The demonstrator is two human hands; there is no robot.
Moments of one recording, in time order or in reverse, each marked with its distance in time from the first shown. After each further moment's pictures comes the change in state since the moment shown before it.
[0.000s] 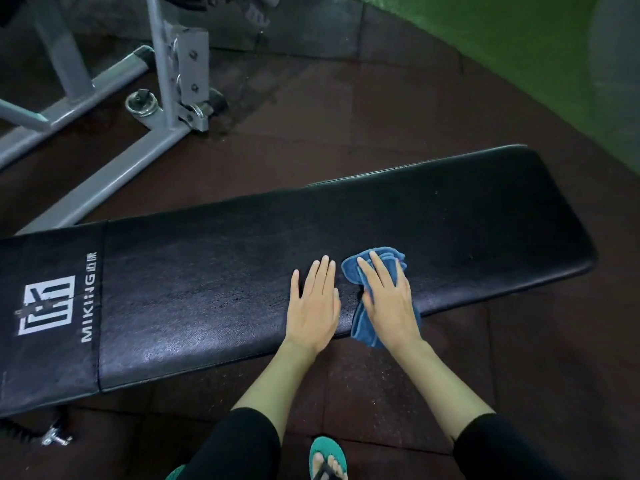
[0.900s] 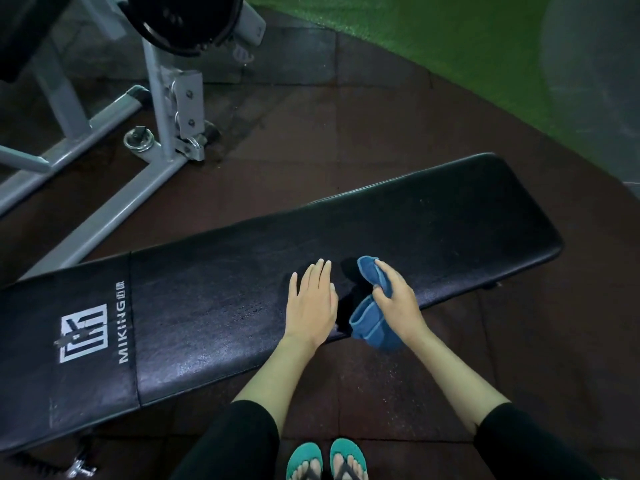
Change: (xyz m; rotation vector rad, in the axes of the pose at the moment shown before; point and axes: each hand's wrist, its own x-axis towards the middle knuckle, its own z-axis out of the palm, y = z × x) left_hand -0.002 -0.019 -0.054 -0.057 0.055 0.034; right_hand -0.012 -0.022 -0.049 0.756 -0.060 0.323
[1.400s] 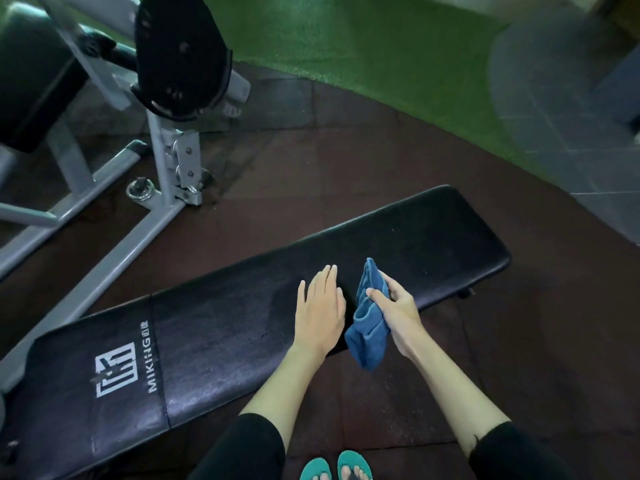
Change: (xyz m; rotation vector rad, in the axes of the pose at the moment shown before) left_hand 0.005 0.043 -0.109 -0.125 0.034 0.065; right_hand -0.050 -0.094 -0.048 0.643 0.141 0.252
